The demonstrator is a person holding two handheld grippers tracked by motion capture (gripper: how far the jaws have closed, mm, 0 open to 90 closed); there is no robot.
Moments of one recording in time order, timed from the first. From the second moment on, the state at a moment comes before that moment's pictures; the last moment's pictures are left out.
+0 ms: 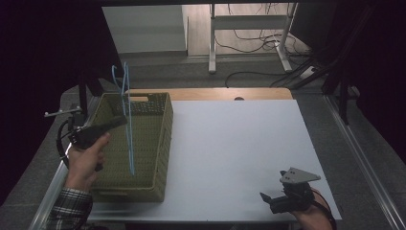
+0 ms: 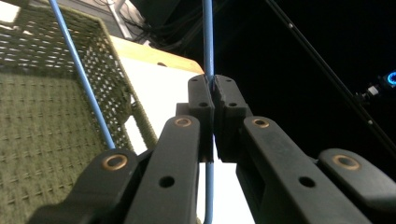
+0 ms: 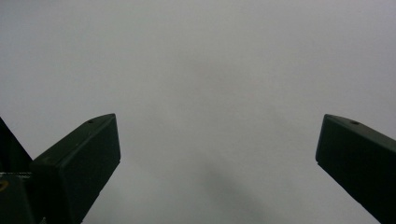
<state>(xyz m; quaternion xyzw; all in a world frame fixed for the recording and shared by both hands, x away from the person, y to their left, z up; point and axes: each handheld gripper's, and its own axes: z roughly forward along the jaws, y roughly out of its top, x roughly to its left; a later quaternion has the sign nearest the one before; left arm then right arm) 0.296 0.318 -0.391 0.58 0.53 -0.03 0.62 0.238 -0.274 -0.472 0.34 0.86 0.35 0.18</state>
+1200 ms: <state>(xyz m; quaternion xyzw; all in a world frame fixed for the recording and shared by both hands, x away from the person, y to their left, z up) 0.271 0.330 -0.445 0.48 0.64 -0.02 0.61 0.238 -0.274 -0.473 0.33 0.86 0.34 0.18</state>
